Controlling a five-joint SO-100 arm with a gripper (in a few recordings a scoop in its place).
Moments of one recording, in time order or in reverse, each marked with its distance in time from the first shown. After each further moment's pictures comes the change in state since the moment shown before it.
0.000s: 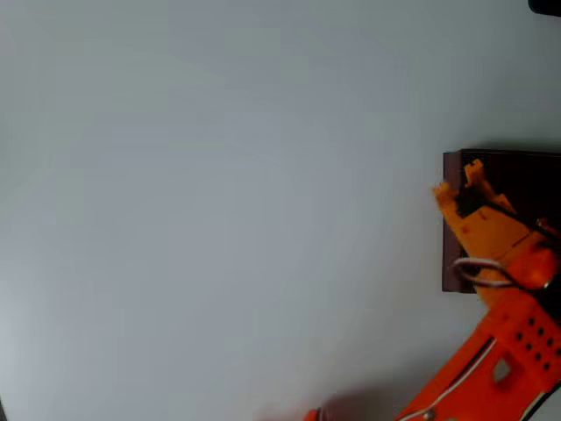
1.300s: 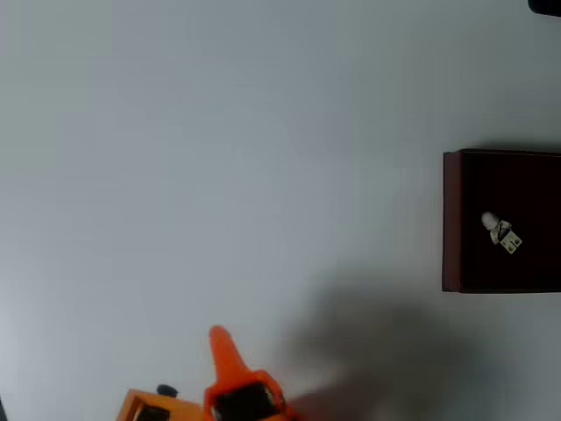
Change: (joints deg) arm -68.3 99.4 61.8 5.4 -2.4
